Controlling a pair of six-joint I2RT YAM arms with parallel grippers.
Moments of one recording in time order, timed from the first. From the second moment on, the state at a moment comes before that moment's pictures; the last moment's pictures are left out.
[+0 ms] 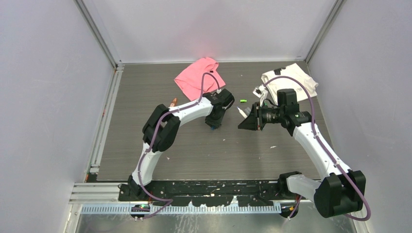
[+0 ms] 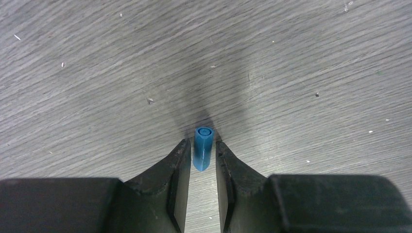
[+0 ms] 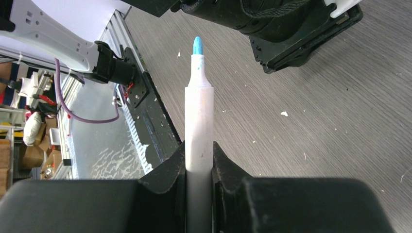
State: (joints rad) left arm -0.81 2.18 1.72 -0.80 -0.15 -0.37; right arm 0.17 1.12 0.86 -0.48 -0.99 0.06
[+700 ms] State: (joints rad) left arm -0.81 2.10 1.62 -0.73 -0.13 -0.39; right arm 0.17 1.10 0.86 -0.54 -1.01 -0.02
